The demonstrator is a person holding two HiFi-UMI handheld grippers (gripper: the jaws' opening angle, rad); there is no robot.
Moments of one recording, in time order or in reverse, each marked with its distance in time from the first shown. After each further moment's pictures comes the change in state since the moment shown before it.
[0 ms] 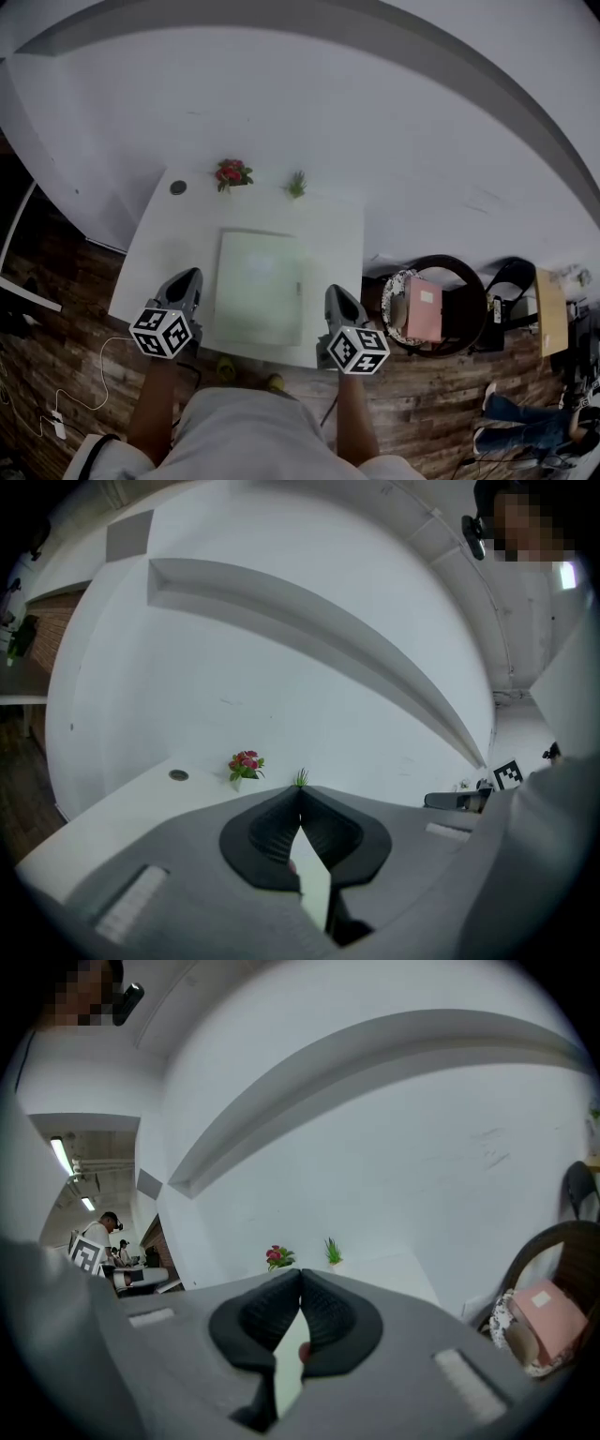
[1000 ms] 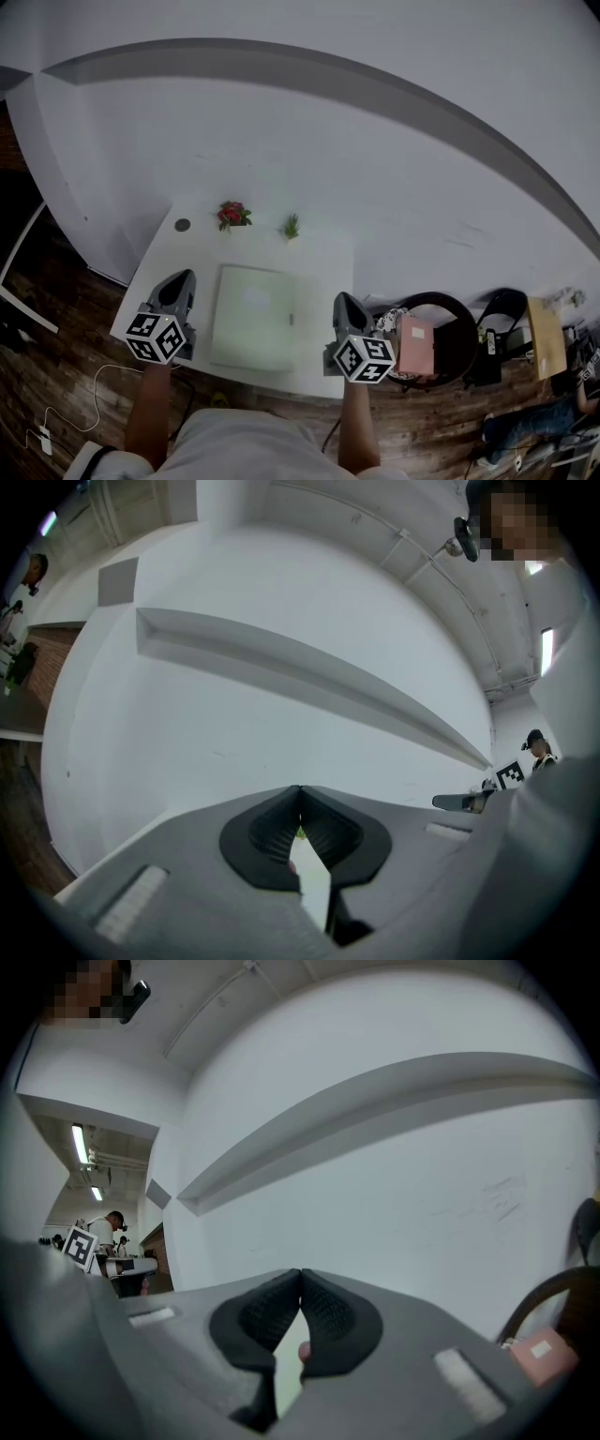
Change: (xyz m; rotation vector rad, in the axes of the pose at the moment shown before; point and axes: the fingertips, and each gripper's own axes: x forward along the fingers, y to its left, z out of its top) left arm -0.025 -0.025 0.094 0.094 -0.201 0.010; right arm -0.024 0.006 0.091 -0.105 -0.163 0.021
